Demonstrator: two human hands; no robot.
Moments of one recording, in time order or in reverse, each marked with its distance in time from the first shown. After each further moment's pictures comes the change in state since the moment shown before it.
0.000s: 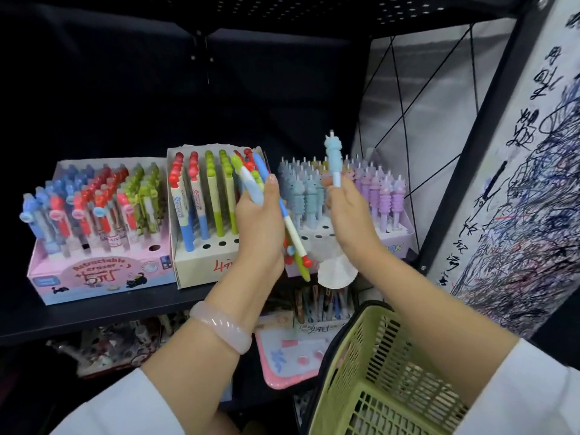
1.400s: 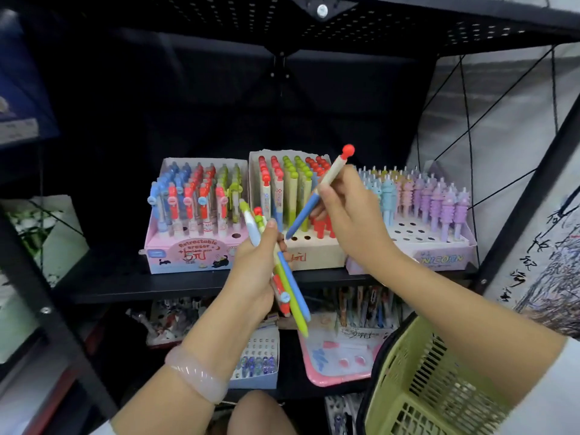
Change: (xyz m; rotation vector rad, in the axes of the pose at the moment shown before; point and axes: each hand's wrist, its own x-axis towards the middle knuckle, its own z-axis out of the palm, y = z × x) left_hand -0.018 0.012 -0.119 -0.095 -0.017 -0.240; right_hand -0.043 -0.071 0.058 0.016 -0.267 -0.417
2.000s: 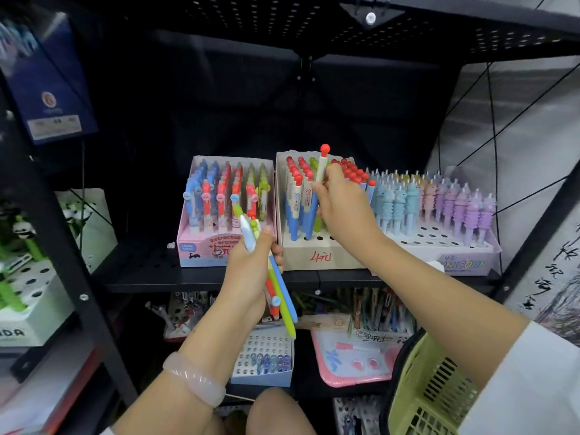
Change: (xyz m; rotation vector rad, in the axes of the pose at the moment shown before) left_hand -0.001 0.008 -0.046 0.055 0.072 0.089; right_hand 0.027 0.005 0.046 -0.450 -0.029 0.032
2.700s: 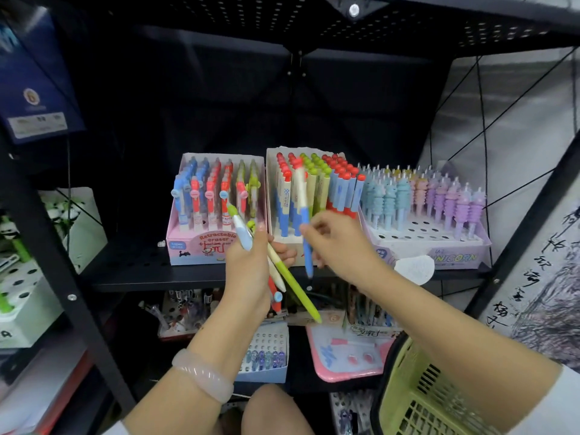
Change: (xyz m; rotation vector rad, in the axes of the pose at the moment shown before) left_hand -0.006 -0.005 0.019 -0.154 0.054 0.003; right_hand -0.050 -0.003 -0.008 0.339 -0.261 0.272
